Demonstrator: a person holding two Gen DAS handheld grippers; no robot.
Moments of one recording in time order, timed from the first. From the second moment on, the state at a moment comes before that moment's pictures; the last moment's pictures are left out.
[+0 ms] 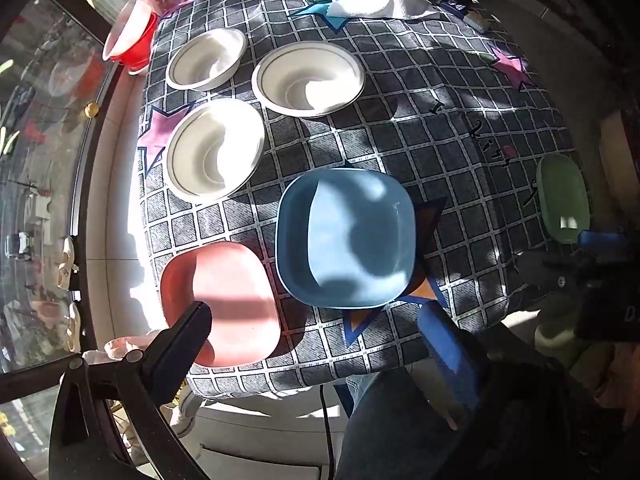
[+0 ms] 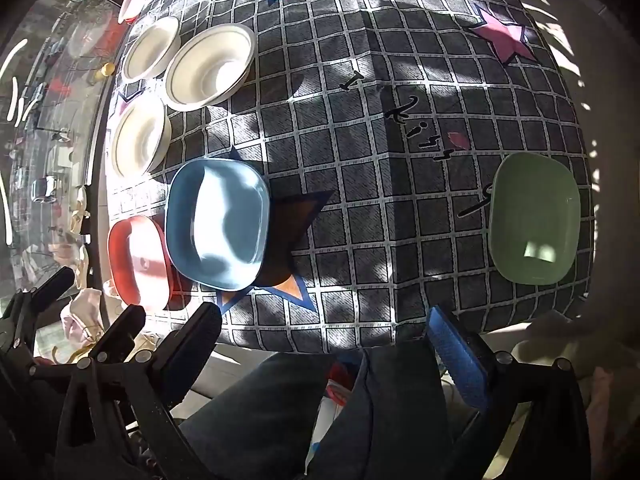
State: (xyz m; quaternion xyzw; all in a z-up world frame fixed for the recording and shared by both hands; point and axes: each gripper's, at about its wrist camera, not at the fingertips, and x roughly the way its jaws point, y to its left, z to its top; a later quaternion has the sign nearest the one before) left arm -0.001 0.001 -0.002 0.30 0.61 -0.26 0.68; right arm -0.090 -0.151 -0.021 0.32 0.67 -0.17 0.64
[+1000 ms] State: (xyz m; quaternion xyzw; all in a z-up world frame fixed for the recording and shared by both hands) left arm 0.009 0.025 -0.031 0.30 0.63 -0.24 0.67; right arm -0.096 -0.136 -0.060 0.33 0.69 -0.20 0.61
